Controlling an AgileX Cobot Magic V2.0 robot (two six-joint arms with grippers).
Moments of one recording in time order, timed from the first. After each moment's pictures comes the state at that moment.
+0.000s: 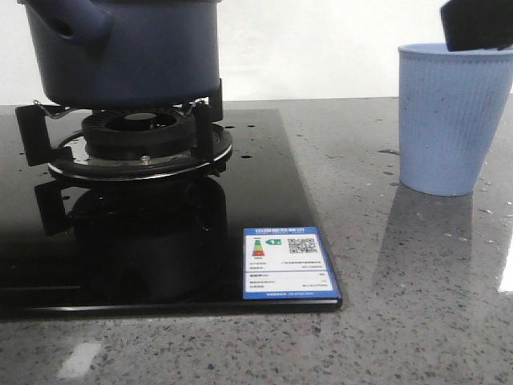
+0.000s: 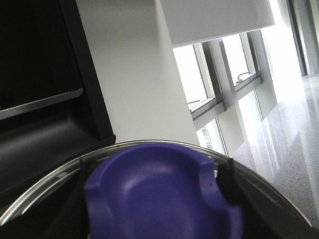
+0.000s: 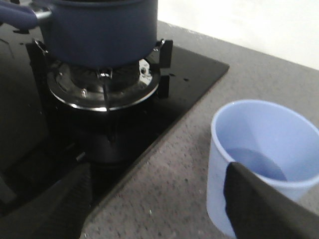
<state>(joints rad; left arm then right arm) -0.10 1.05 -1.14 -1.73 0.85 1.90 0.61 0.70 -0.48 -0.30 0.14 0.25</state>
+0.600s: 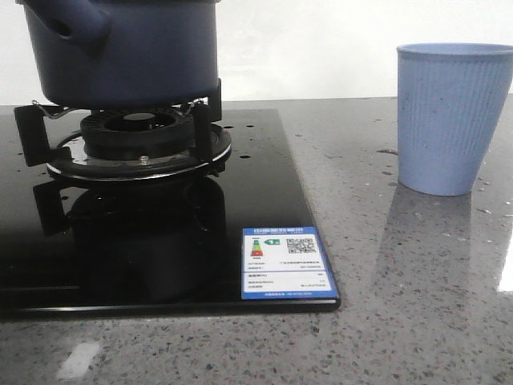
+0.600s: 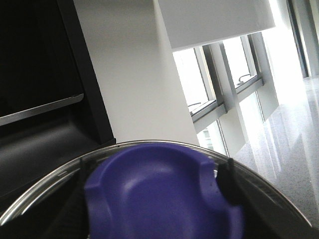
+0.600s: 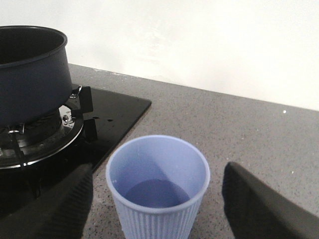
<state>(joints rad) -0.10 1.02 -1.14 -1.71 0.84 1.87 0.33 0.70 -0.46 -0.29 0.00 0.25</state>
